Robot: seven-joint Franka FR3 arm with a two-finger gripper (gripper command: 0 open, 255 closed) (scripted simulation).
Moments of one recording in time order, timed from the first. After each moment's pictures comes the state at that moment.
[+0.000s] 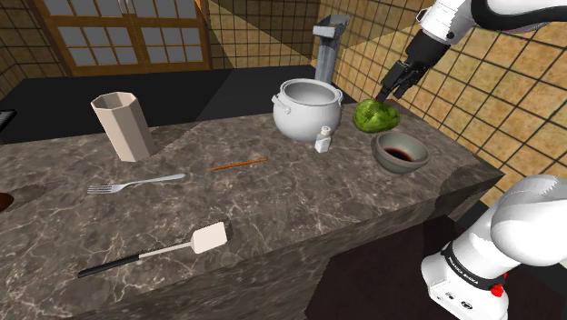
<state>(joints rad) 0.02 -0.75 0.00 -2.41 0.12 1.89 -0.01</state>
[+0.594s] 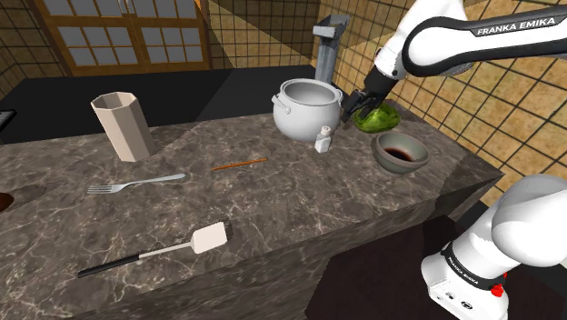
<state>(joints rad) 0.04 -0.51 0.01 -2.49 0.19 2.24 0.00</state>
